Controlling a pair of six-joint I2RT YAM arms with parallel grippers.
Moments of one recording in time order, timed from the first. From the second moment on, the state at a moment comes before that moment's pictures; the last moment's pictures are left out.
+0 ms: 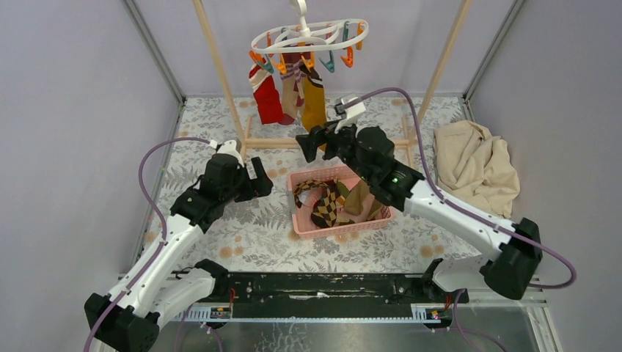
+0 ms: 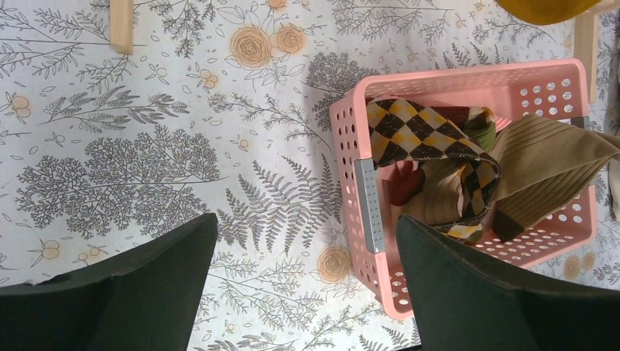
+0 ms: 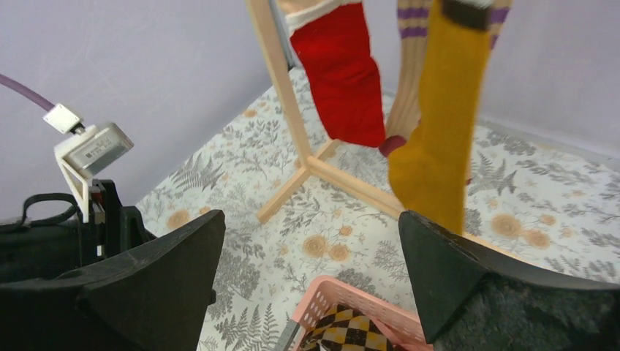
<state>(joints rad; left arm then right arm) -0.41 0.90 0.83 -0.61 -0.07 -0.53 0.86 1.36 1.17 0.15 0.15 0.21</state>
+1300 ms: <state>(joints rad) -0.41 0.89 0.89 -0.65 -0.07 -0.52 0.60 1.66 1.27 0.35 -0.04 0.30</state>
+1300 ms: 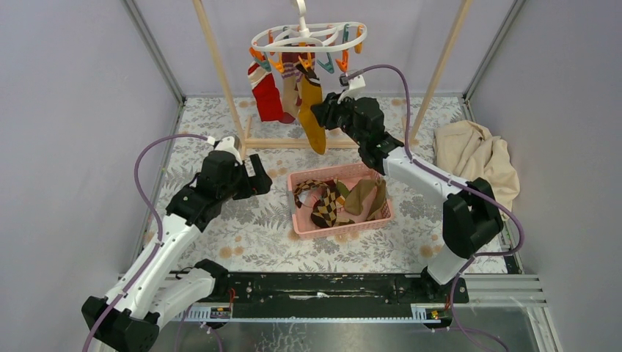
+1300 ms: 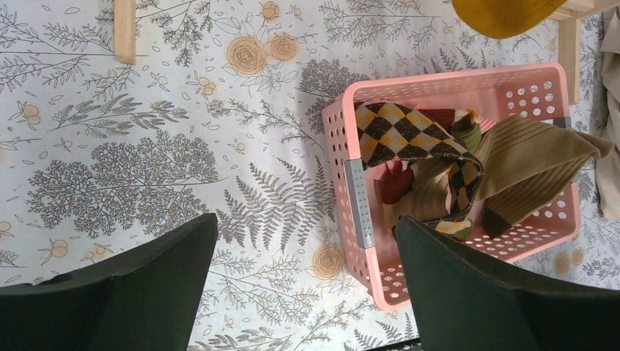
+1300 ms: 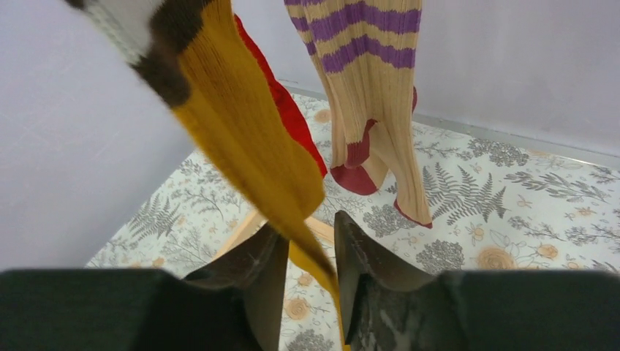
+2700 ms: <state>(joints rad) -0.41 0.97 0.89 -0.65 -0.07 -0.52 0.27 2.01 1.74 0.40 -0.27 0.70</state>
